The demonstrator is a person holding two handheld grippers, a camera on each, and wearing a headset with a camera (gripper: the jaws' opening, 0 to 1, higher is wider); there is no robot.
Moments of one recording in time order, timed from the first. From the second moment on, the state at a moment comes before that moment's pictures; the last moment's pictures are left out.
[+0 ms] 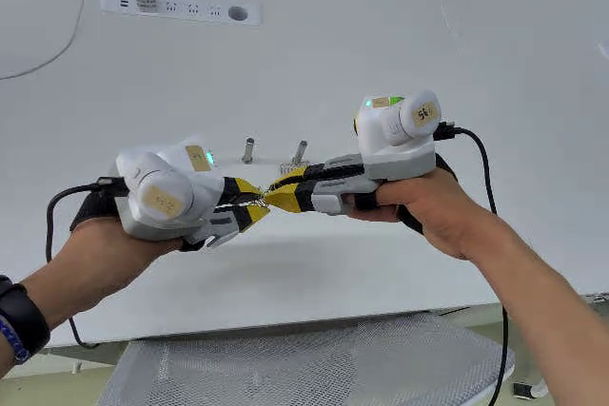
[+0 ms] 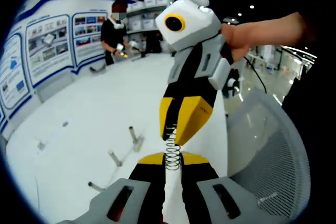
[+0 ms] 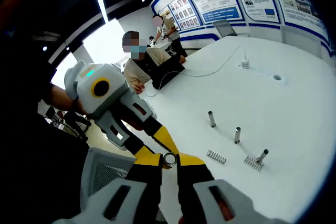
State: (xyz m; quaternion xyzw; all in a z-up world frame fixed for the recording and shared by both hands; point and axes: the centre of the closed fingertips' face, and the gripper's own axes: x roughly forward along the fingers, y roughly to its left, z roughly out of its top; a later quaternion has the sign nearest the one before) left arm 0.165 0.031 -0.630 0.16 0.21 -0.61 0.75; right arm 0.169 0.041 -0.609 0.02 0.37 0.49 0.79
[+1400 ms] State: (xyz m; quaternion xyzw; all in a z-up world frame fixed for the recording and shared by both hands) left arm 0.158 0.022 -0.596 0.14 0.17 -0.64 0.73; right arm 0.155 0.042 -0.590 -0.17 0.38 0.61 0.68
